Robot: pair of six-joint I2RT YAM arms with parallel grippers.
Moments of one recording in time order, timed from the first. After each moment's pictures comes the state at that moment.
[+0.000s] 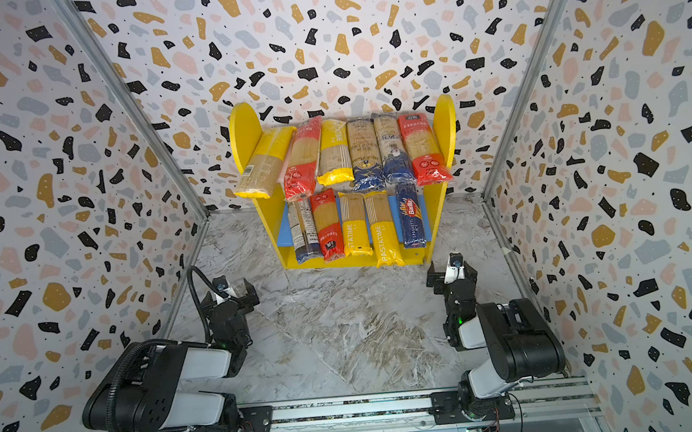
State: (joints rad) left arm -0.16 1.40 0.14 1.10 -0.56 -0.01; right arm 0.10 1.51 0.18 1.18 0.19 -0.03
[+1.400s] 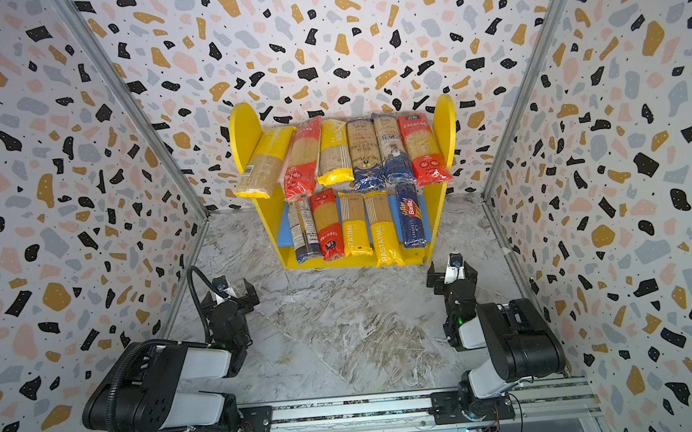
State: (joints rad) left arm -0.16 1.40 0.14 1.10 -0.56 -0.01; right arm 0.10 1.51 0.18 1.18 0.19 -0.04
